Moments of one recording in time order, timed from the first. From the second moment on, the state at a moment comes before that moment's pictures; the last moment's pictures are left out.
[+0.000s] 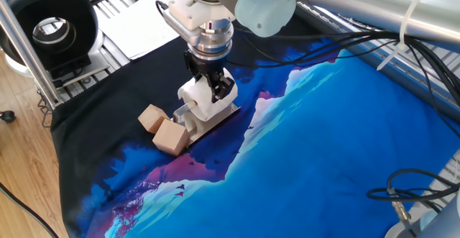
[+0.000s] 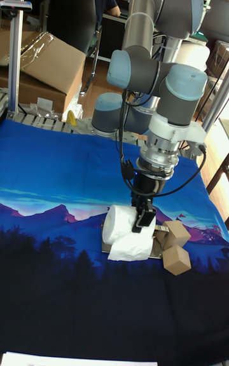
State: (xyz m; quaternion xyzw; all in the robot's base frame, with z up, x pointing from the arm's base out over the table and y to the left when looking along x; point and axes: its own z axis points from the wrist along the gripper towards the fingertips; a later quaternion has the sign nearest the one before) arm 0.552 0.098 0.076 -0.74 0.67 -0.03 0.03
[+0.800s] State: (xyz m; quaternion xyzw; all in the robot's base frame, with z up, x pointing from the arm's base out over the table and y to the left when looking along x) arm 0.547 0.111 0.083 -0.74 0.67 -0.02 0.03
